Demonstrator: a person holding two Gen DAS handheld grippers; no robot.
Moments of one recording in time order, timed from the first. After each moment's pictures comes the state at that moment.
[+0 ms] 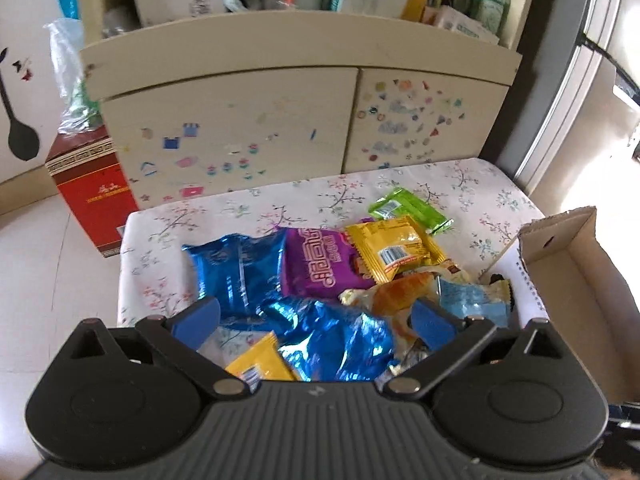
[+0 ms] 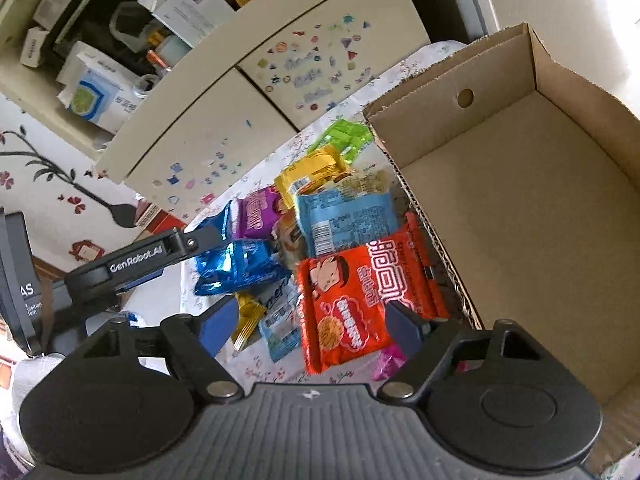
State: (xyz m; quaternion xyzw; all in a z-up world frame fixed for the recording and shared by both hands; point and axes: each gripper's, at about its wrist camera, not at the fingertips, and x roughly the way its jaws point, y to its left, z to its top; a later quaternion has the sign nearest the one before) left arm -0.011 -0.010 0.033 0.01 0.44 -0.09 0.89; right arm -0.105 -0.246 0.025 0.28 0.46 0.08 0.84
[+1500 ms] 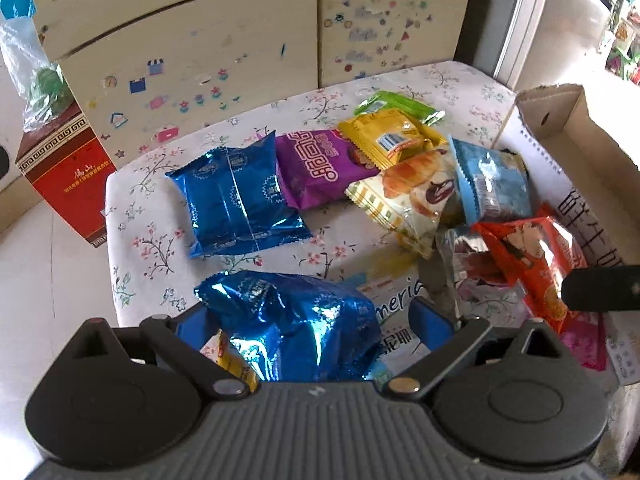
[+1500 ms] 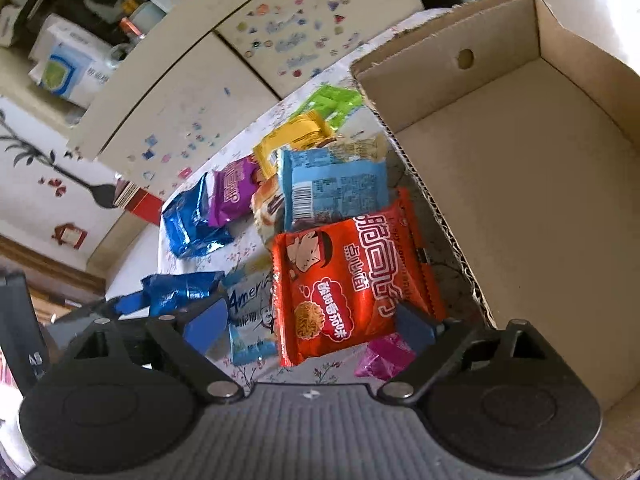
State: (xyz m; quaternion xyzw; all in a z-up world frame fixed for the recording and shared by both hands) left arm -0.037 0.003 -0.011 0.10 0.49 -0.15 0.85; right arm -0.096 -0.235 0.001 0.28 0.50 0.08 0.82
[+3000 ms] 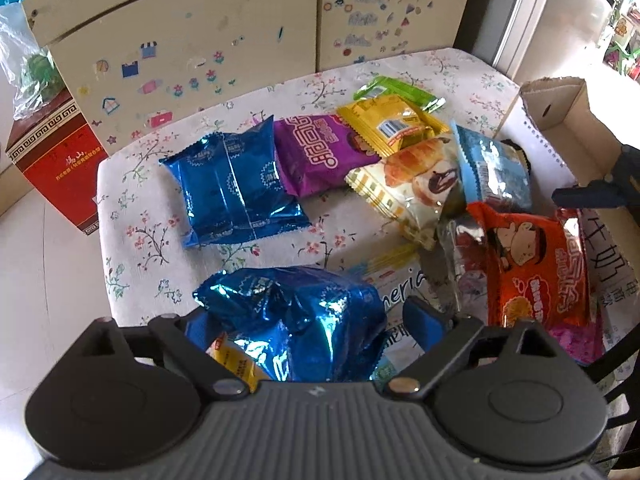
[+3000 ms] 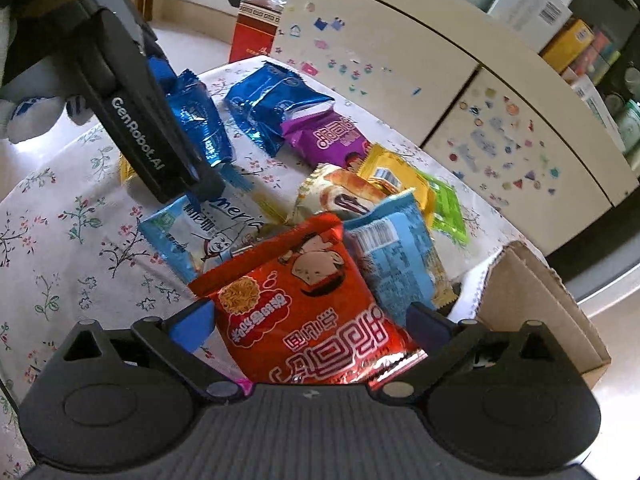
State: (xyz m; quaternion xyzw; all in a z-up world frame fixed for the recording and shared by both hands) left arm -0.029 0.005 -0.016 0.09 0.51 -0.16 0.84; right arm -0.096 -0.161 -0.009 -0.30 0.40 0.24 0.83
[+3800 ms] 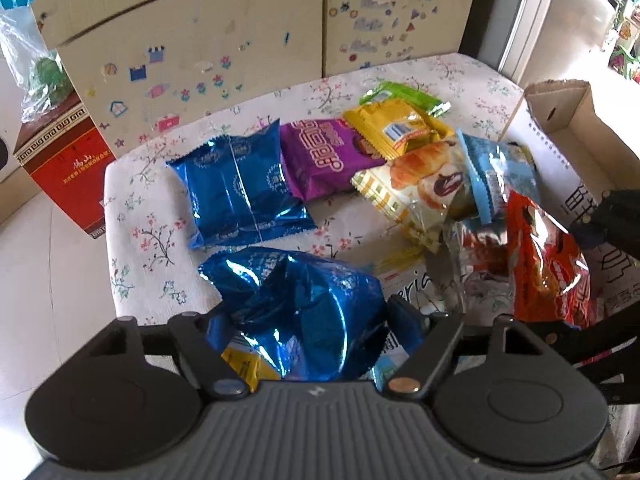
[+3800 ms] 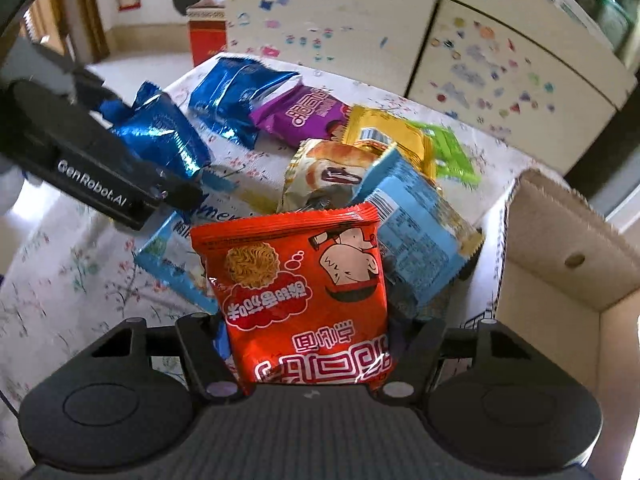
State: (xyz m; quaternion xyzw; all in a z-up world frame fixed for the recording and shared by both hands) left arm -0.034 0.004 -0.014 0.09 0.50 -0.15 0.85; right arm -0.078 -0.174 -0.013 -0.15 0.47 0.21 0.84
